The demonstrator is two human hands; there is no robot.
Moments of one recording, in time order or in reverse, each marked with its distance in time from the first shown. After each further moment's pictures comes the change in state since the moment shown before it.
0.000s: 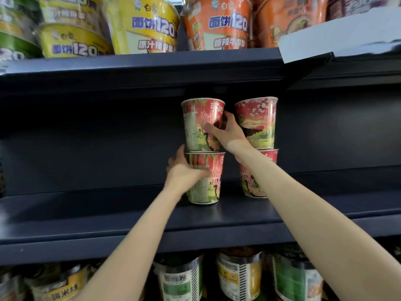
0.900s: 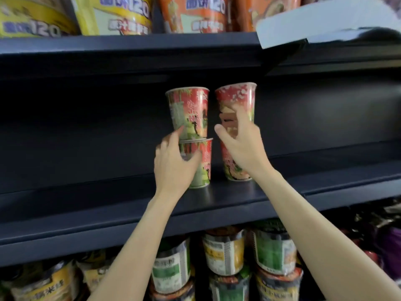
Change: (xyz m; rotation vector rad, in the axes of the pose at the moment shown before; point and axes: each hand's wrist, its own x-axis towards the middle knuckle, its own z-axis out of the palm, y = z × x) left_hand -0.054 0.031 0.004 0.107 0.204 0.340; right_hand -0.080 0.007 -0.039 -0.235 0.216 -0.327
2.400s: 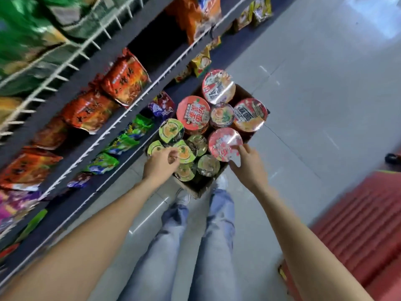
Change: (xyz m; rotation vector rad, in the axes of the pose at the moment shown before) left_hand -0.740 0.196 0.656 0.189 -1.659 -0.440; right_hand -0.753 0.429 -0.649 -0.690 -0.637 1.475
